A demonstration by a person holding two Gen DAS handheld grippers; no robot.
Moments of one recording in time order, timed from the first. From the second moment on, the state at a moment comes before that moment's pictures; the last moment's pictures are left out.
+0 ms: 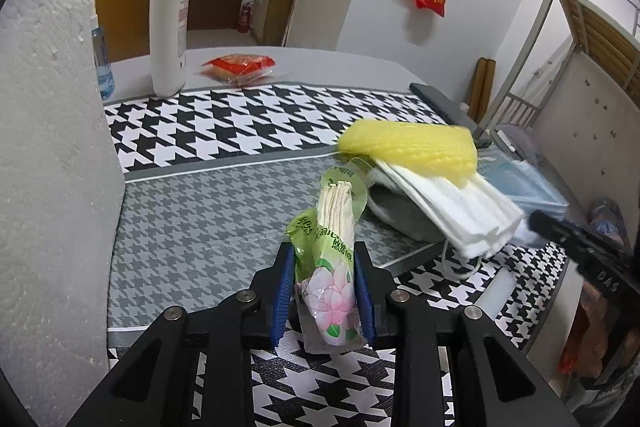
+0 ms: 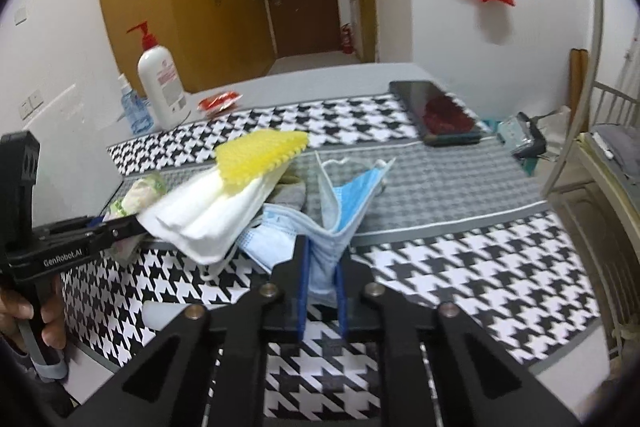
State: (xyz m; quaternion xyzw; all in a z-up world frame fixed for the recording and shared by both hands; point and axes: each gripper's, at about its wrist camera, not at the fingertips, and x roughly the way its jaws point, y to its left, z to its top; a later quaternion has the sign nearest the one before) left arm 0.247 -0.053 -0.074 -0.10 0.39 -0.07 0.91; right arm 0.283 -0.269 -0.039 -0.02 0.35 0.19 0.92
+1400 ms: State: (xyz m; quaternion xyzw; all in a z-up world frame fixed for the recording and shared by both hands) left arm 0.197 -0.067 -0.020 -0.07 0.31 -0.09 0.94; right arm 0.230 -0.291 0.039 0.00 0.23 0.17 0.96
